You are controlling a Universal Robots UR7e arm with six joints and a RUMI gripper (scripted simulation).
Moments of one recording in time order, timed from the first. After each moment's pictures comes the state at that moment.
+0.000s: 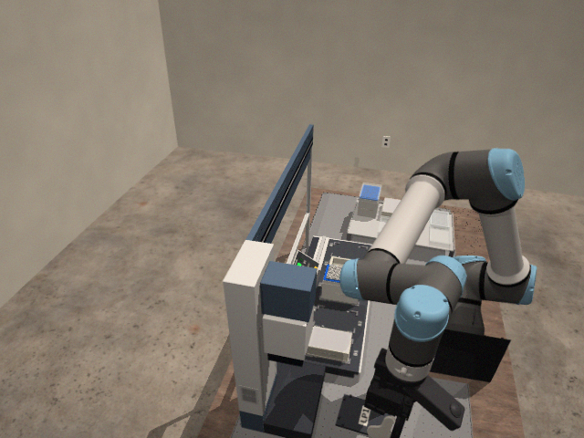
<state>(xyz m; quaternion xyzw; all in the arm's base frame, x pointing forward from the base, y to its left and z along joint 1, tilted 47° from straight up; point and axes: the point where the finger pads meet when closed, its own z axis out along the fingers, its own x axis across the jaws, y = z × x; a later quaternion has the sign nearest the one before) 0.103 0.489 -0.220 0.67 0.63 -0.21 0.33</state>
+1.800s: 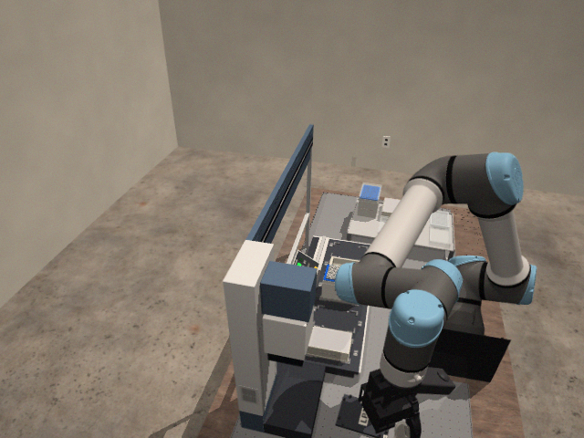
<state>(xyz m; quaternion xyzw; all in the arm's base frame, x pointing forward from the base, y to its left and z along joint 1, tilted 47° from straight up) 0.113 0.491 -0.220 0.35 0.85 -0.33 0.22</state>
